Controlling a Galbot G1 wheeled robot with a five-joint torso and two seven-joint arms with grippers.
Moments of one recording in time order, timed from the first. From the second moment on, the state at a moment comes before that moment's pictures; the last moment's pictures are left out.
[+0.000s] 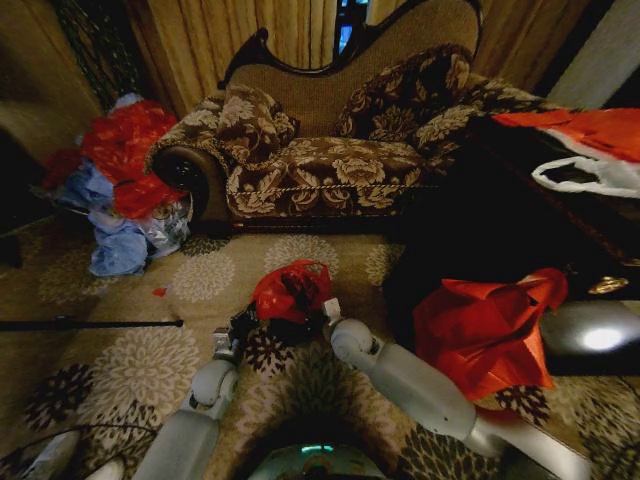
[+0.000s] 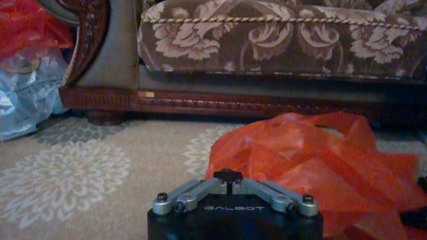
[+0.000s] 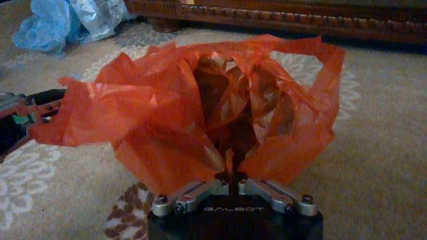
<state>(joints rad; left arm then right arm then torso) 1.29 -1.24 -0.42 -1.84 -0.36 0.19 -0.14 -0.60 1.14 -0.46 1.72 0.98 -0.62 0.56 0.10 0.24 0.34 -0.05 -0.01</state>
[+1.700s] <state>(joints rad) 1.37 -1.05 -0.46 -1.97 0.16 -0.03 0.26 -0.68 1.07 -0.33 1.84 0.87 -0.55 0.52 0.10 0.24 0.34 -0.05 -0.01</state>
